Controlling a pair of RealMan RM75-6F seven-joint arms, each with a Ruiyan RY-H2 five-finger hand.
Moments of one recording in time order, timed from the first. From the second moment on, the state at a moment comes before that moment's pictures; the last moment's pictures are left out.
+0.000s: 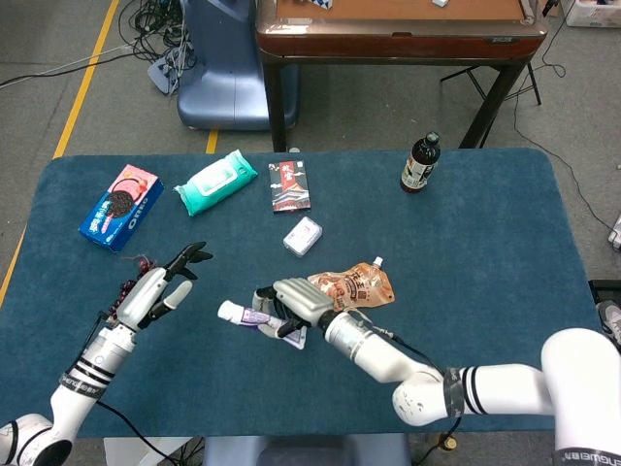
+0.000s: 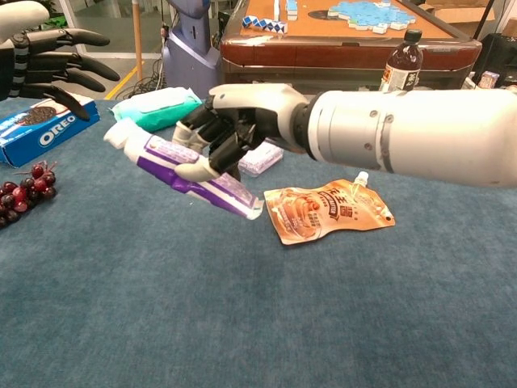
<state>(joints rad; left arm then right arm) -0.55 -1.20 -0.13 -1.74 1.45 1.13 -0.58 1.06 -1.55 0.22 -1.71 -0.91 0.79 0.10</state>
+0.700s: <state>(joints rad) -0.55 -1.26 -0.14 -1.70 1.46 1.16 -0.54 1.02 -1.80 0.26 -1.56 -1.02 0.91 0.07</state>
